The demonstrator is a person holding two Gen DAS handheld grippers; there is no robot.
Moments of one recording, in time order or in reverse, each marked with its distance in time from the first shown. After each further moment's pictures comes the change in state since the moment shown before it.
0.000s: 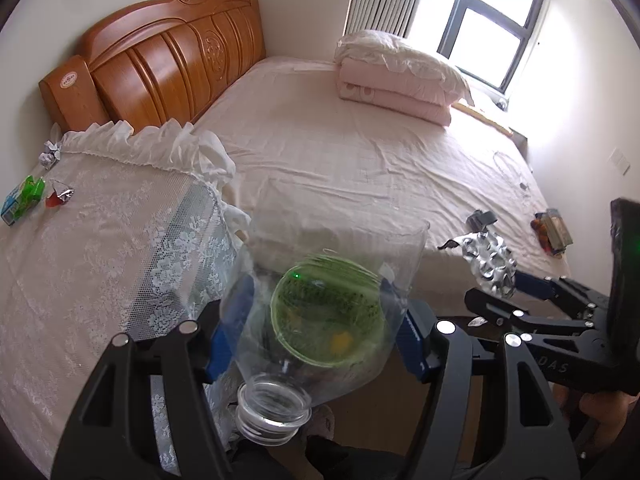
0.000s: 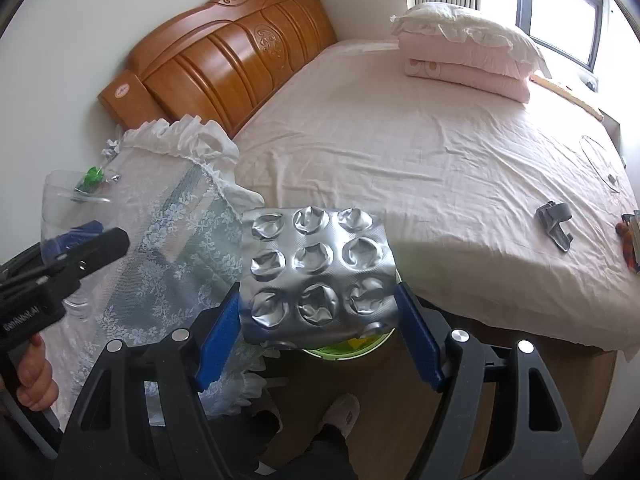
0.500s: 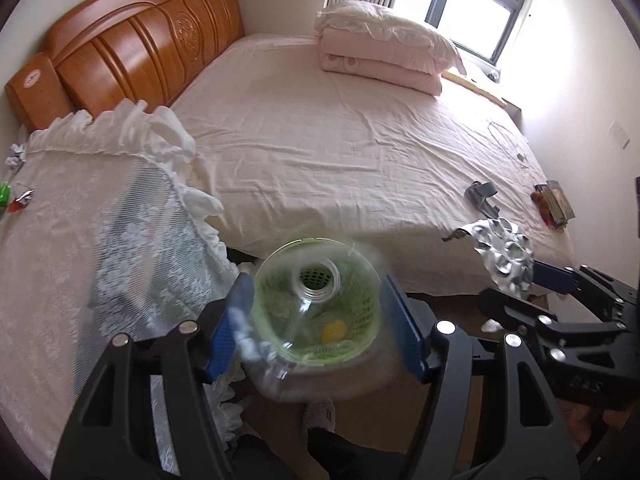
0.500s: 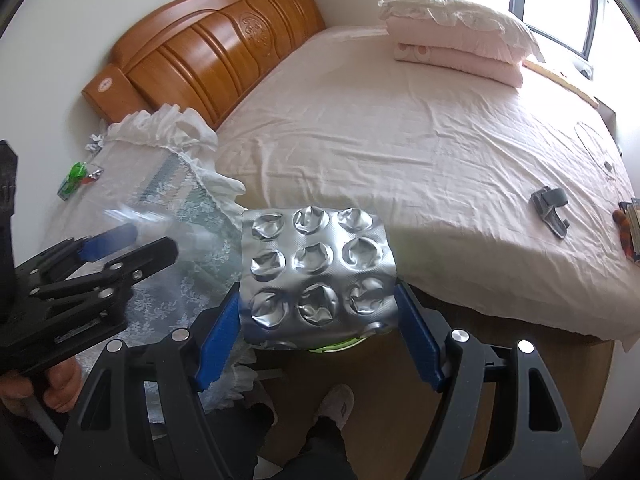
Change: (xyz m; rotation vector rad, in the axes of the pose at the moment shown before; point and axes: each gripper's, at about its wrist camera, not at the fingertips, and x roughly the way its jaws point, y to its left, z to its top) left arm 0.074 -0.024 -0.003 0.054 0.078 -0.031; right arm 0.027 -0.022 -0.006 0.035 0.050 -0.030
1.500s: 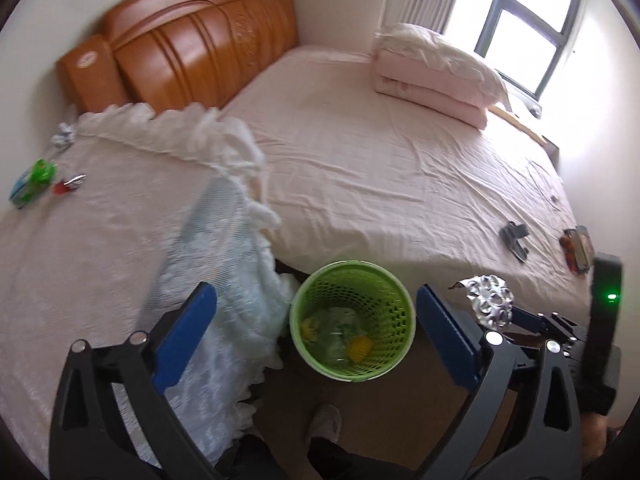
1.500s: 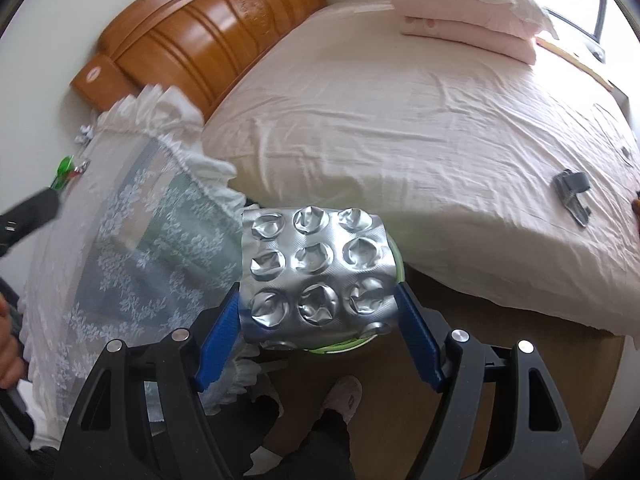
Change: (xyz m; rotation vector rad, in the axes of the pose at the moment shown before) left arm -0.047 0.051 0.012 -0.147 -0.053 0.129; right arm 0.059 0.003 0.004 -0.013 0.079 0.059
